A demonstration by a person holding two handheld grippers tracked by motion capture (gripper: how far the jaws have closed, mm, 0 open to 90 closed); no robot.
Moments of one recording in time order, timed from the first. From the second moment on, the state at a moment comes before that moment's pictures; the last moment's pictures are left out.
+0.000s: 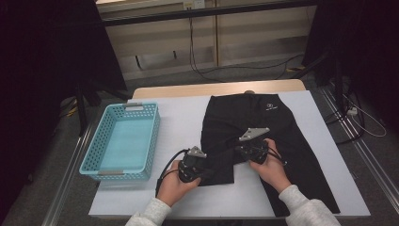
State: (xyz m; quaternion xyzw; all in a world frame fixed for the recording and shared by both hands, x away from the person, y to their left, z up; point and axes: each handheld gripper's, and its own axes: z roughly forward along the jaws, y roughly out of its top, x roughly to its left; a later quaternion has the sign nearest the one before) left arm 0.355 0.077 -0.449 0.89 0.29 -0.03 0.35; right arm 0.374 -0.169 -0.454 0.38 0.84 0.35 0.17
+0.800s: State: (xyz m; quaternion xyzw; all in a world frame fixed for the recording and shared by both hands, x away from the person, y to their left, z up) left arm 0.354 0.094 -0.442 0.89 0.28 0.01 0.37; right arm 0.368 -0.172 -0.448 0.37 0.84 0.36 0.17
